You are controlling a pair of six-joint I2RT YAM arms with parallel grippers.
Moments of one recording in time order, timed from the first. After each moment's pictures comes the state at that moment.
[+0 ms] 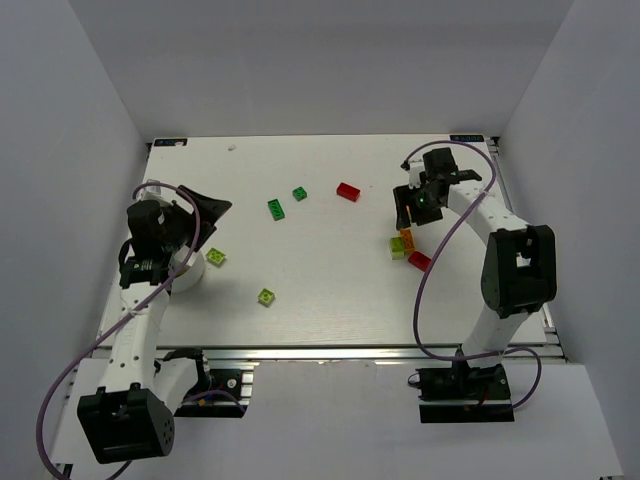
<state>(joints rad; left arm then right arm) 0.11 0.94 0.78 -0.24 0.38 -0.89 0.21 1.78 1.38 -0.69 -0.23 -0.12</state>
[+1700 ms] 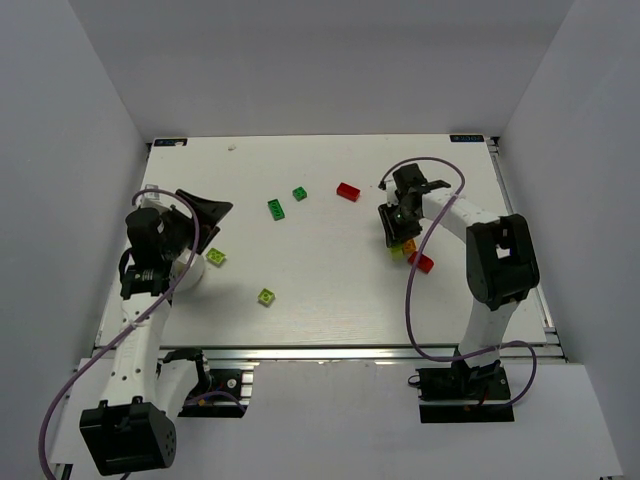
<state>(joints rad) 0.11 0.87 0.73 -0.19 0.41 -0.96 0.34 1.86 1.31 -0.66 -0.10 -0.04</state>
